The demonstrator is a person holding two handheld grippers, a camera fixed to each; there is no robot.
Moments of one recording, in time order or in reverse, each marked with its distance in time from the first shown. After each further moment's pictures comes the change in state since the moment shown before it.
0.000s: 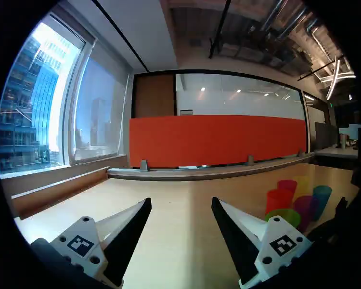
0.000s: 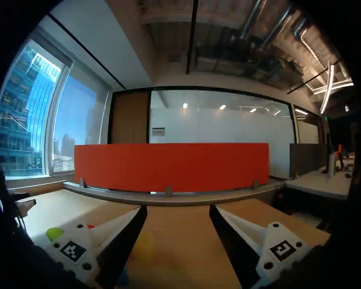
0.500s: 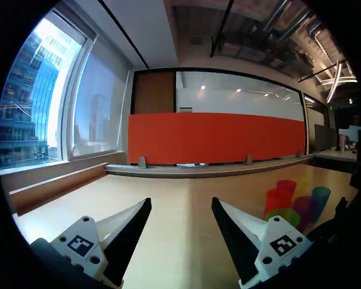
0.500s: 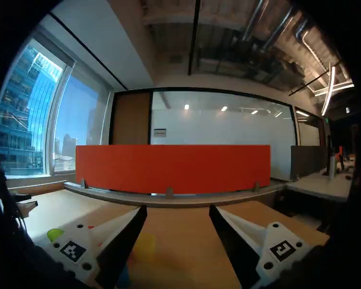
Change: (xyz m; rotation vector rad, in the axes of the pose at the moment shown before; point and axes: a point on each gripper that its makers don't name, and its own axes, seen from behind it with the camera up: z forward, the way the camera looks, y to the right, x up) left arm -0.005 0.001 0.002 -0.010 -0.017 -0.019; right arm 0.007 -0.003 0.001 0.004 0.009 -0.007
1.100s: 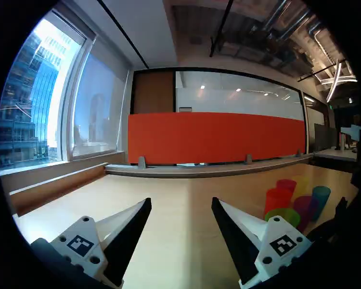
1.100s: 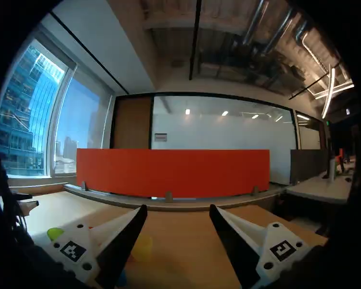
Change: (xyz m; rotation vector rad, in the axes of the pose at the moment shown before) left arm -0.002 0.001 0.001 0.000 -0.002 0.002; right arm 0.007 0.008 -0.009 0.013 0.034 -0.008
